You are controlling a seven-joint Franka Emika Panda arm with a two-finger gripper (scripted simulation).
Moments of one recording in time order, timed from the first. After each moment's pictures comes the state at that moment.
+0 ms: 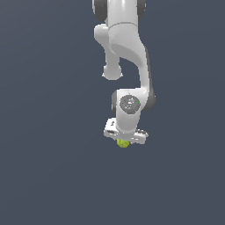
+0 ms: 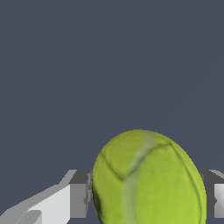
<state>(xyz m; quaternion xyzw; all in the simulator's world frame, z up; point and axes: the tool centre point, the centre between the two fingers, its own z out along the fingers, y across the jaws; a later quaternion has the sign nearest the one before) 0.045 0.057 0.046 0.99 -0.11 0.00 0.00</state>
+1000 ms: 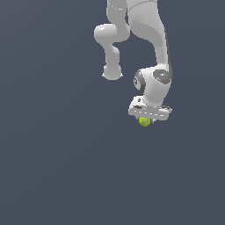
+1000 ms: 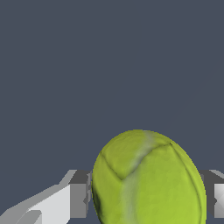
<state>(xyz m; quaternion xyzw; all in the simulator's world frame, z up) -0.069 0.185 0.075 0.99 -0.11 0.00 0.00</state>
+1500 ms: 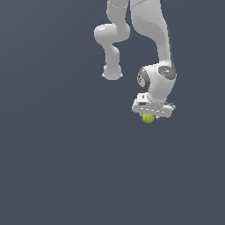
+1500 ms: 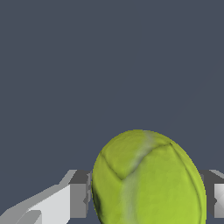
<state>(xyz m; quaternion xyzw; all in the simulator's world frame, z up) -0.086 0.206 0.080 0.99 -0.11 0.00 0.00</state>
